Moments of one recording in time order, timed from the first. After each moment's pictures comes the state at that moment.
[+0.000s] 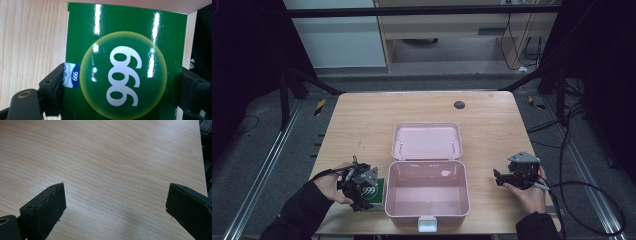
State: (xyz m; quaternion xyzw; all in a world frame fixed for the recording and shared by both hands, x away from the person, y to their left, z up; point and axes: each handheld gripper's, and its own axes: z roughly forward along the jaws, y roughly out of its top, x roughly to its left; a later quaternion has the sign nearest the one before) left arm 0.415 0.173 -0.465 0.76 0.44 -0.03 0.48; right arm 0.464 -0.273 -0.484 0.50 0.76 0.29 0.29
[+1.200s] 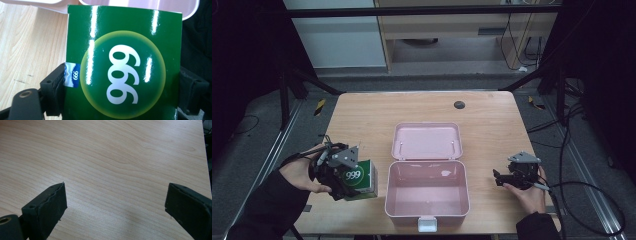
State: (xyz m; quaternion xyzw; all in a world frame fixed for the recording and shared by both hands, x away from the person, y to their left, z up) left arm 0.407 0.201 -0.347 0.80 0.38 0.00 0.47; right arm 0.462 -0.273 -0.484 0.50 0.76 0.30 0.28
